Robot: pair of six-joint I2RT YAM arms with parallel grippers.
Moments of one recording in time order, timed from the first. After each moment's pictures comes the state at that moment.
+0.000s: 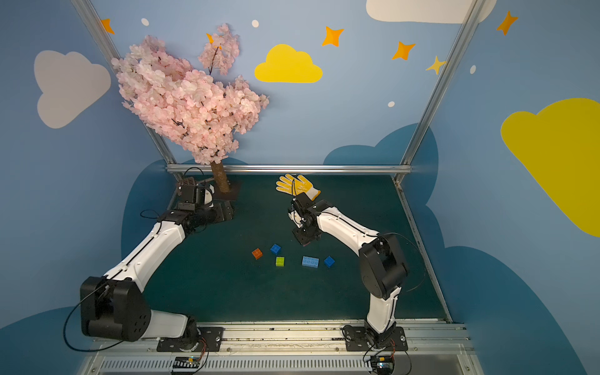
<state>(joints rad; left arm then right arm) -0.10 1.41 1.12 -0.51 0.11 -0.34 0.68 1.80 1.43 -0.90 -0.04 0.00</state>
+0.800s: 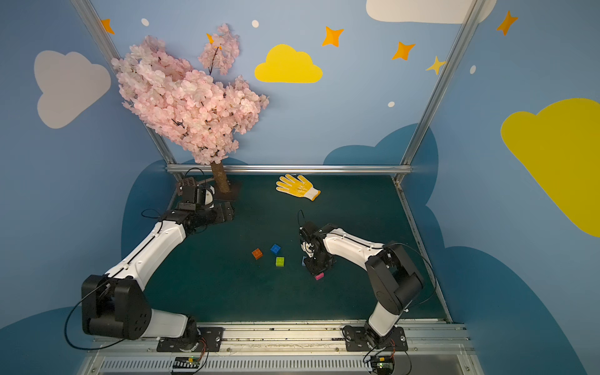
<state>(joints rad) -0.10 1.42 1.12 -0.52 0.10 -0.35 0.74 1.70 1.07 -0.90 -0.10 0.13</state>
